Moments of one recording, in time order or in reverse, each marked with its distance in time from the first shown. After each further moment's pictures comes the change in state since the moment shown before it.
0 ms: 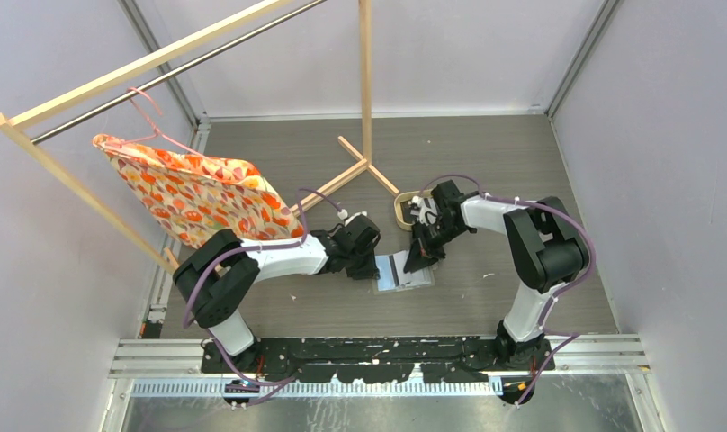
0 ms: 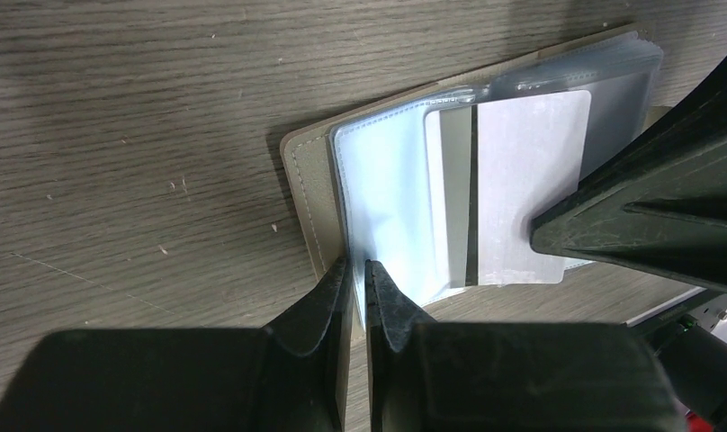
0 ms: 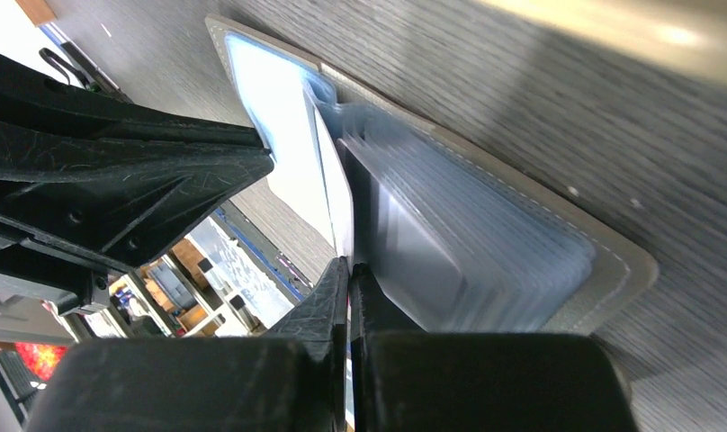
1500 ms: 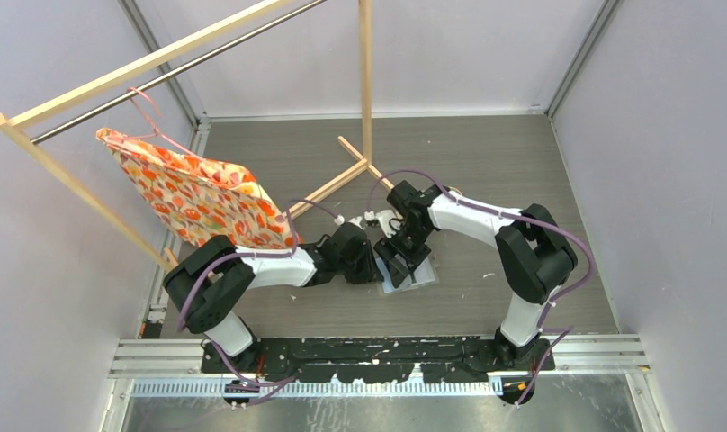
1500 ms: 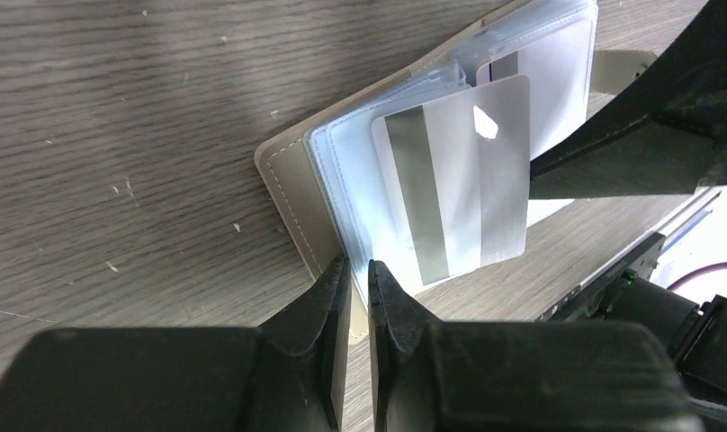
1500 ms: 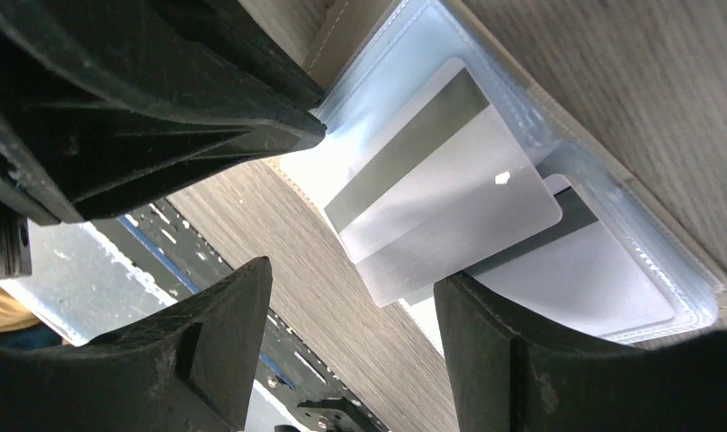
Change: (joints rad) left arm 0.018 -0.059 -0.181 0.296 0.090 -0.009; right arm 0.304 -0.021 0.222 -0.274 0.338 -0.404
